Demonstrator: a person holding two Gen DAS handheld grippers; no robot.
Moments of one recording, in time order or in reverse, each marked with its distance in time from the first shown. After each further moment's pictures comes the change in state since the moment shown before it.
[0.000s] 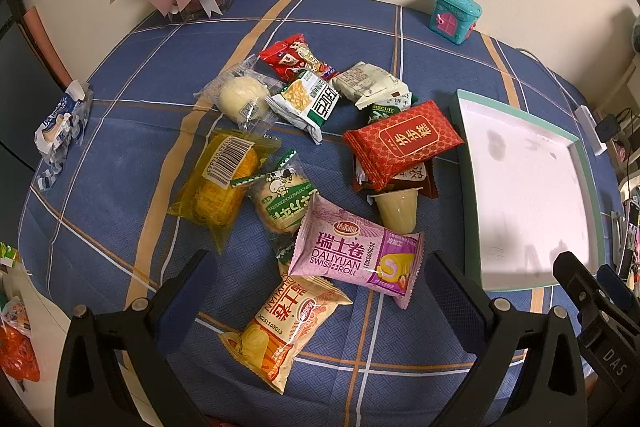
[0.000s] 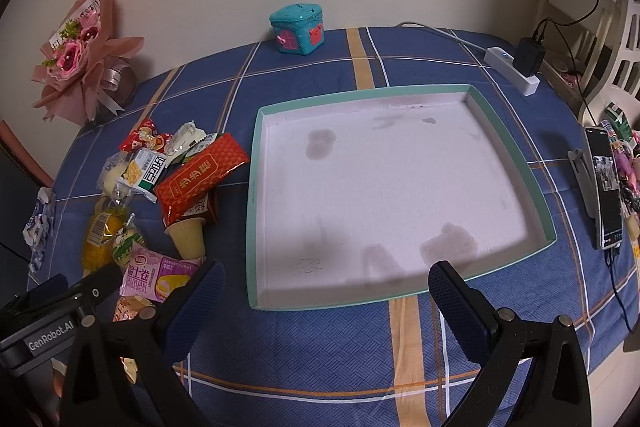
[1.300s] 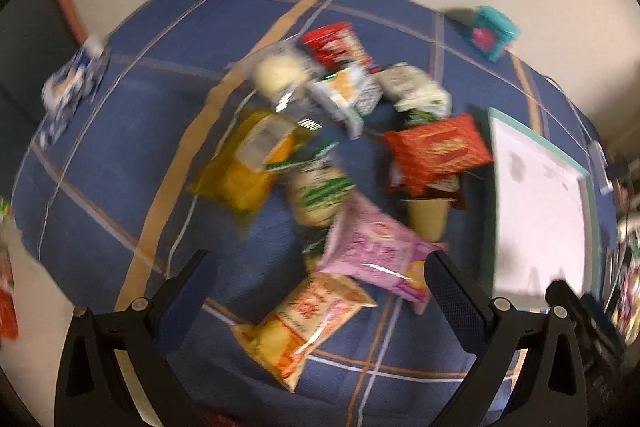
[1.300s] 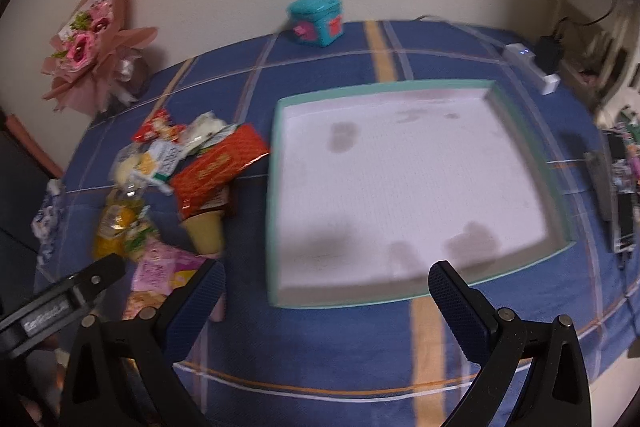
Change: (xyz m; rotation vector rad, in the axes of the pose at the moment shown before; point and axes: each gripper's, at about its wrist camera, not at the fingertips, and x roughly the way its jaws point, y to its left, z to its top) left arm 0.013 0.039 0.002 -0.177 0.062 -0.008; right arm 0.008 0.015 0.000 -0.015 0.039 0.069
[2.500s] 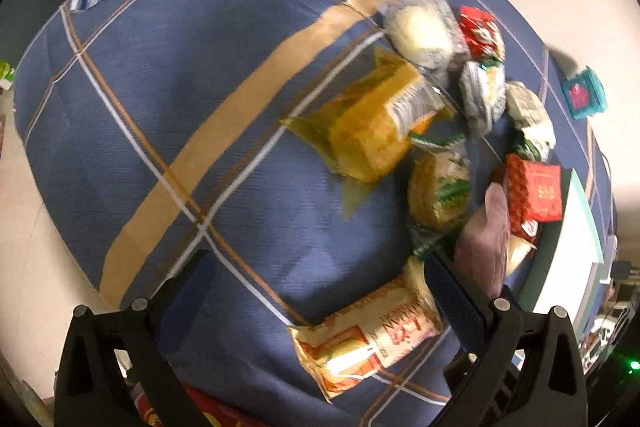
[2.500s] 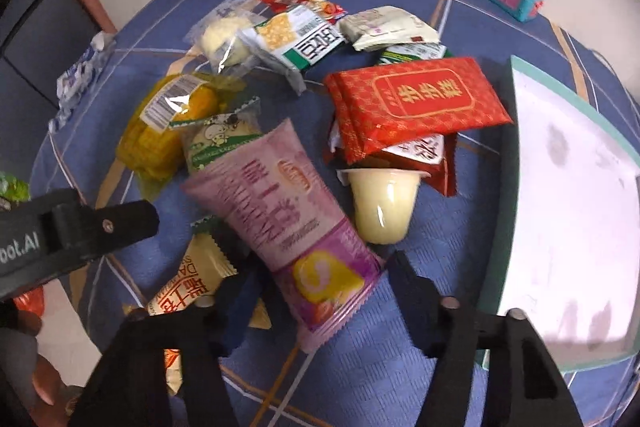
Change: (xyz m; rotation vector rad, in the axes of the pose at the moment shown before) left arm 0.038 0.073 -0.012 -0.333 0.183 -0.014; right arm 0.107 0.142 -0.017 -0.402 0.222 0.096
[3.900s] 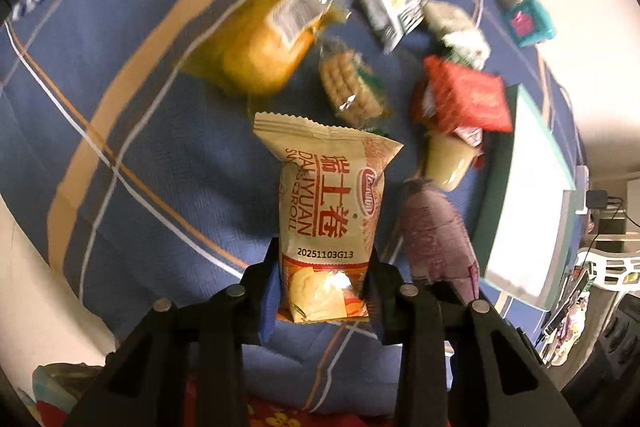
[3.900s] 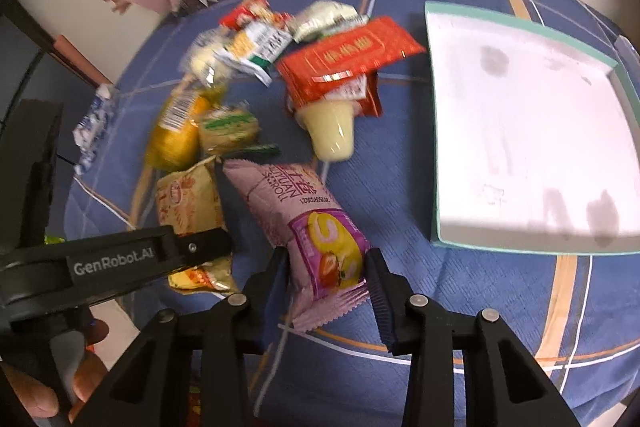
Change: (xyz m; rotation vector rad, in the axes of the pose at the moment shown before) left arm -0.024 -0.028 -0.058 0.138 0.094 -0.128; right arm -0.055 -0.043 -0.059 0.216 -0.028 0.103
